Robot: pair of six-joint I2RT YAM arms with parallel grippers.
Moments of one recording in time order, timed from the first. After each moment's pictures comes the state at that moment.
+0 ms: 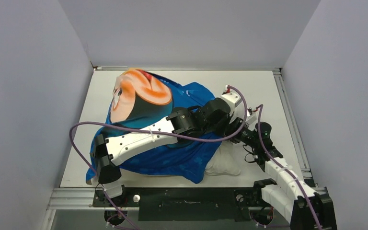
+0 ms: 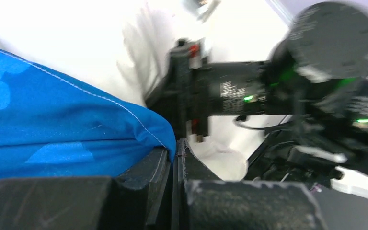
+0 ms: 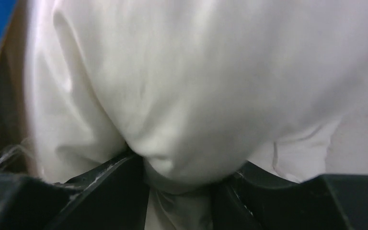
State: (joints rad) left arm -1.21 1.79 1.86 -0.65 -0.21 -0.40; right arm 0.19 0.94 0.32 0.32 -0.63 0.86
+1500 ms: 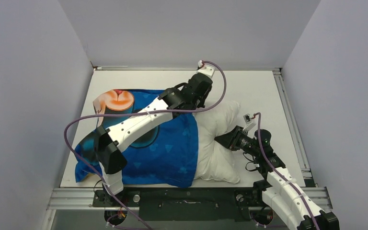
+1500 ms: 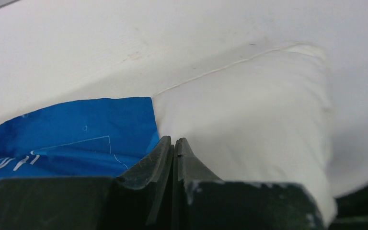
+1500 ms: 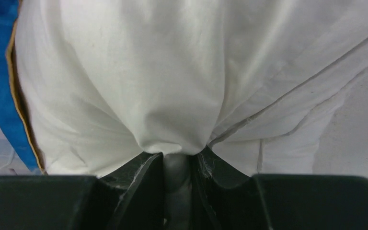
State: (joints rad) left arm -0.90 1.87 1.89 -0.73 -0.45 -0.34; right arm 0.26 0.70 0.27 0.11 -0.56 0.75
